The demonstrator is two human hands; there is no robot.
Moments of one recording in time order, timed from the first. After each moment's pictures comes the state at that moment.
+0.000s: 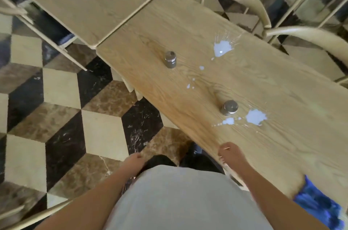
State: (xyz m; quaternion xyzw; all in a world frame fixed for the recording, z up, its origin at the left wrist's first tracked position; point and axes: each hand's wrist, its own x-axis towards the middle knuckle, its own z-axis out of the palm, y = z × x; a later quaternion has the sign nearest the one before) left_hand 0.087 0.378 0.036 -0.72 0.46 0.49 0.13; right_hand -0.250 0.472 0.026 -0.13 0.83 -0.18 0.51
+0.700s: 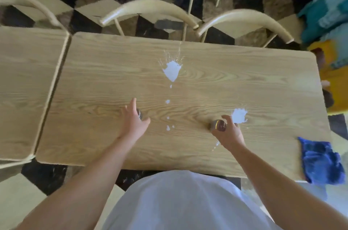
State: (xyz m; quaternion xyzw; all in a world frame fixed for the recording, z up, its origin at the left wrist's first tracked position) left_hand -0.120 0.045 0.052 -0.47 0.81 0.34 0.07; right_hand -0.275 0.331 0.069 0.01 0.91 -0.22 0.34
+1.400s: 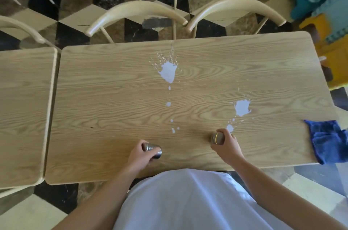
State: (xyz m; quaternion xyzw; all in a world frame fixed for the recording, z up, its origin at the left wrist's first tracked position) left_hand -0.054 0.065 0.029 -0.51 0.64 0.53 0.22; right_hand -0.215 0.337 0.045 0.05 0.89 -0.27 0.37
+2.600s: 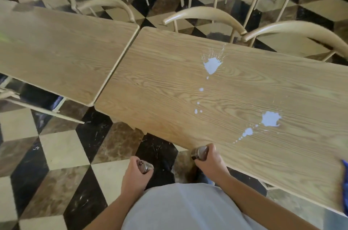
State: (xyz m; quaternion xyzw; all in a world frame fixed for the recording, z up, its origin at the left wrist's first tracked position) left_hand 0.137 0.234 0.062 -0.65 0.68 0.35 0.04; right_hand -0.112 0.361 0.053 -0.22 0.83 -0.23 0.46
